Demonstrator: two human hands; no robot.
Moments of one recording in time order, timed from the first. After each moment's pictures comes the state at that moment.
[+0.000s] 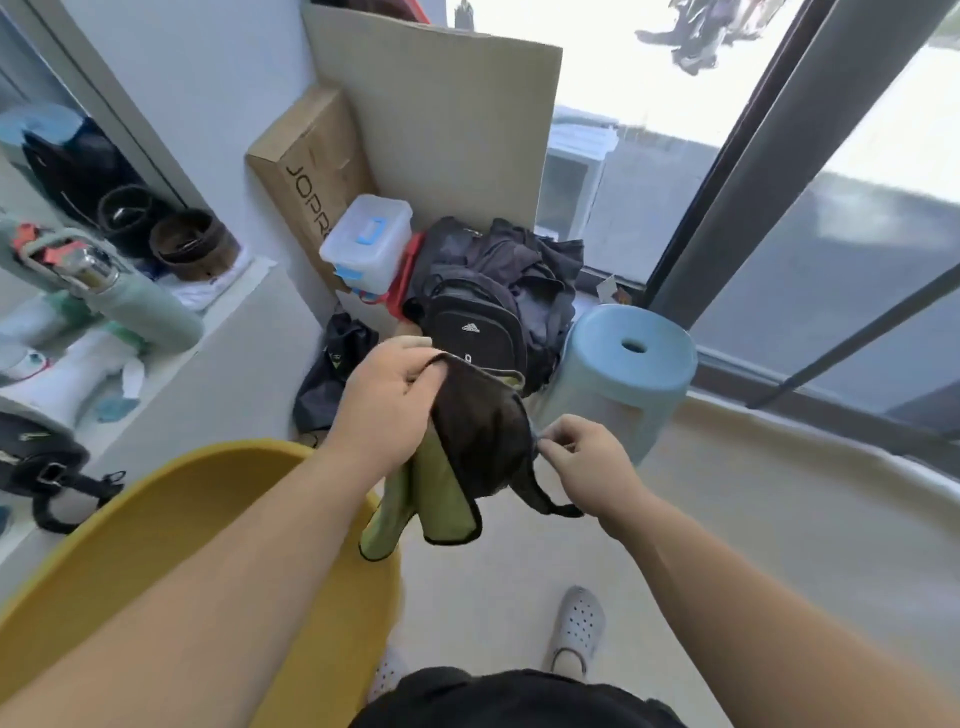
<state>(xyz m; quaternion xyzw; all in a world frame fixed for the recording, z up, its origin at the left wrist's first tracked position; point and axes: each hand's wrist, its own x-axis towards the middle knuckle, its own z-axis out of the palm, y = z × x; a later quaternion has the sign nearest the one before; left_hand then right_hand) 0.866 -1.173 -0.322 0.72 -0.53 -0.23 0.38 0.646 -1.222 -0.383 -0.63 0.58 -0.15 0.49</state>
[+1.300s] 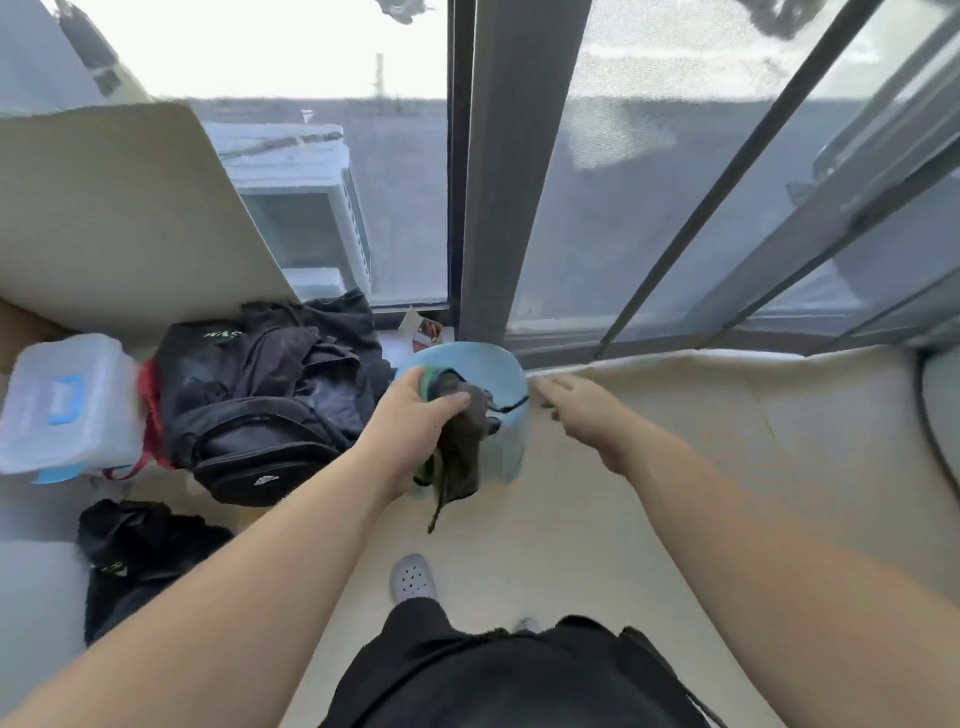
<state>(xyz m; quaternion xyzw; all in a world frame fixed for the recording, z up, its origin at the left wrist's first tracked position) 0.674 -1.520 -0.363 0.58 -0.41 -0.64 0.30 0.464 -1.510 -0.369 -0.39 0.72 -0.17 0.54</state>
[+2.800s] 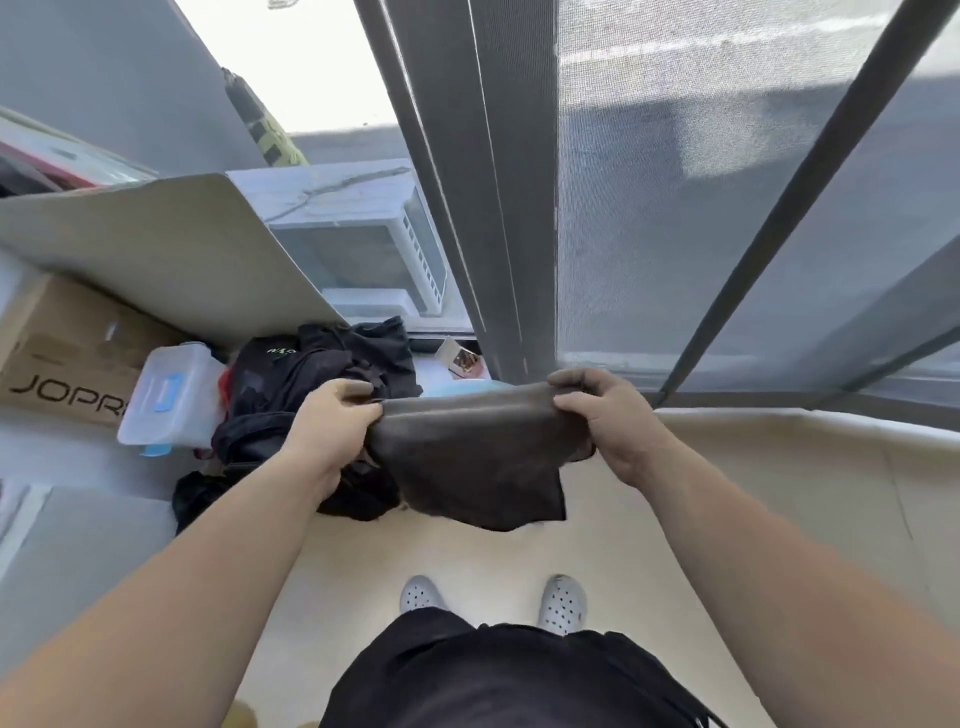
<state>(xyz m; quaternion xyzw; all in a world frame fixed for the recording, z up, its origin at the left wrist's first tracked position) 0.565 -1.588 -0.346 0.79 -0.36 -0.40 0.29 0.285 -1.615 -0.407 -0.33 0.55 -0.35 0.68</state>
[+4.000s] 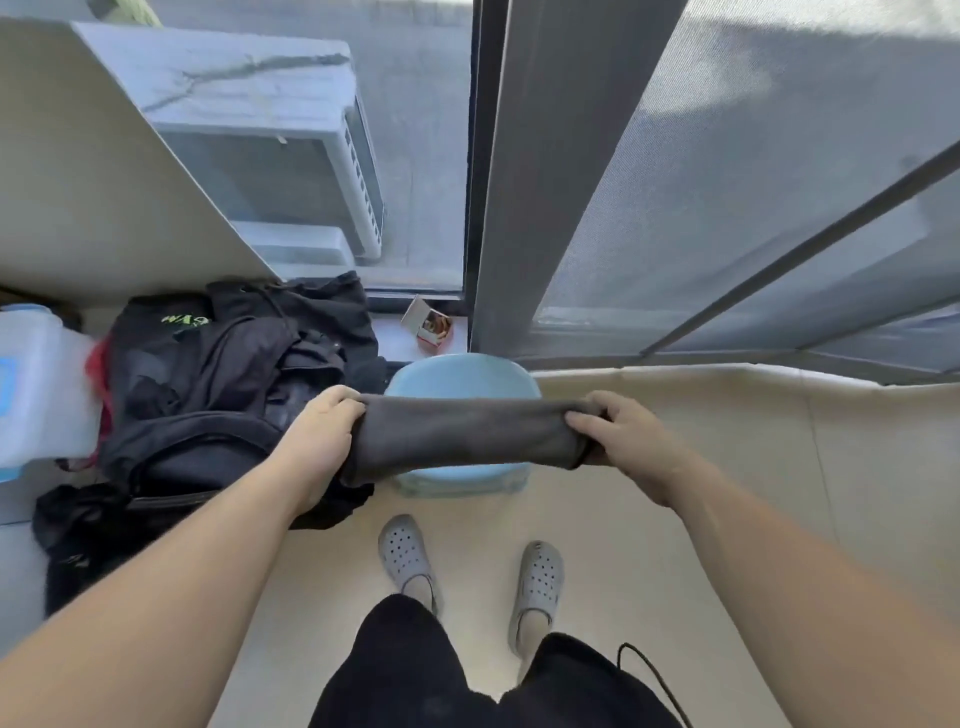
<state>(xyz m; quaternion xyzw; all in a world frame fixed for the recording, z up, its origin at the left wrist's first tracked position) 0.709 -1.686 -0.499 0.73 -0.38 -0.53 0.19 0.379 -1.665 -0.490 -0.38 0.68 -0.19 0.60</state>
